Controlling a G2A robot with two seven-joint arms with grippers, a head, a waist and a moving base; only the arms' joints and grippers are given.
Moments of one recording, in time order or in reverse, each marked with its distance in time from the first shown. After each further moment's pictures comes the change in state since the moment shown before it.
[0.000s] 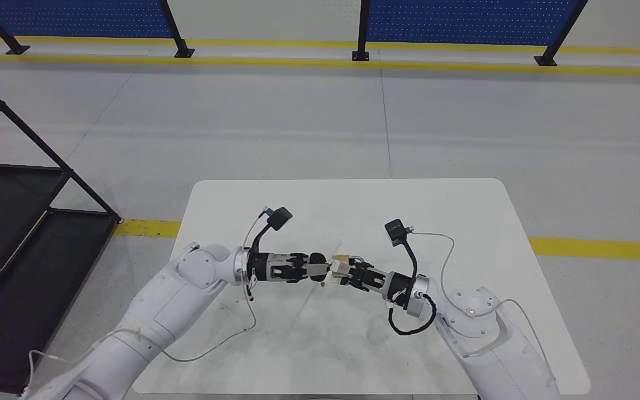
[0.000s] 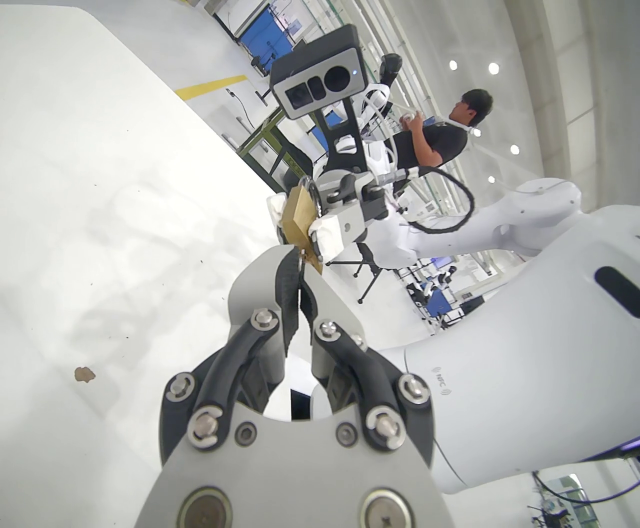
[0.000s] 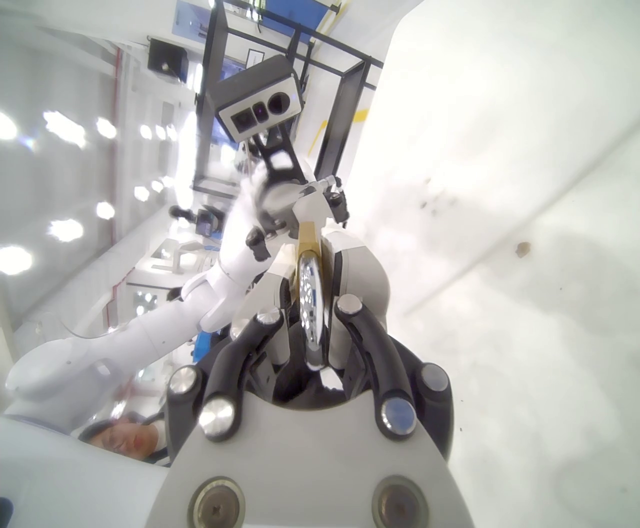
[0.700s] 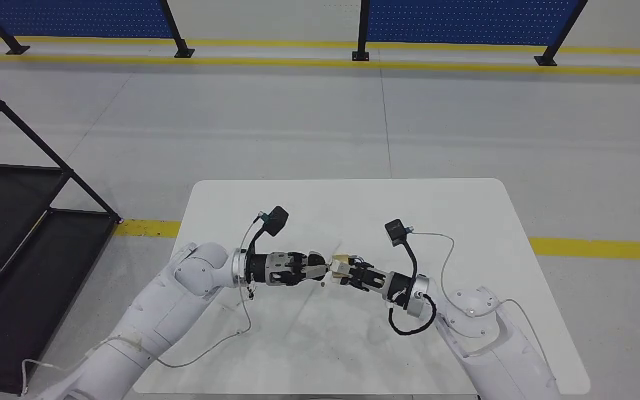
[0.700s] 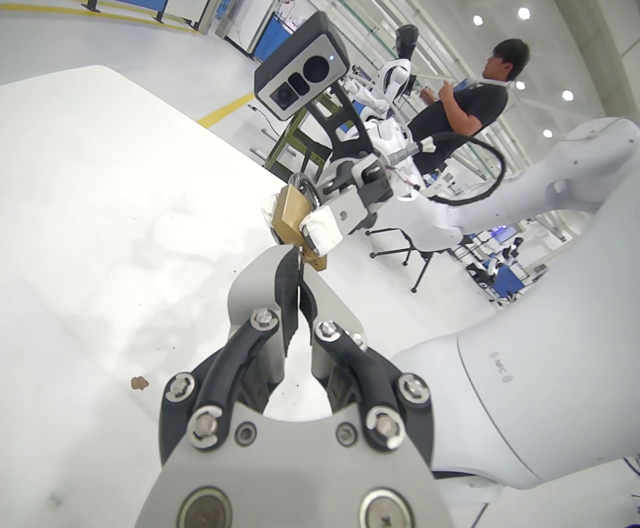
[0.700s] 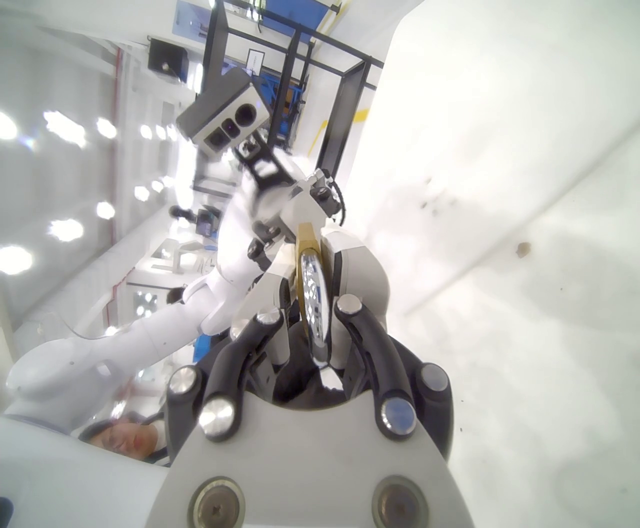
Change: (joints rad) left arm 0.060 0.006 -0.069 -0.076 0.330 -0.120 0.225; right arm 0.000 0.000 0.000 0.000 0.000 0.000 0.000
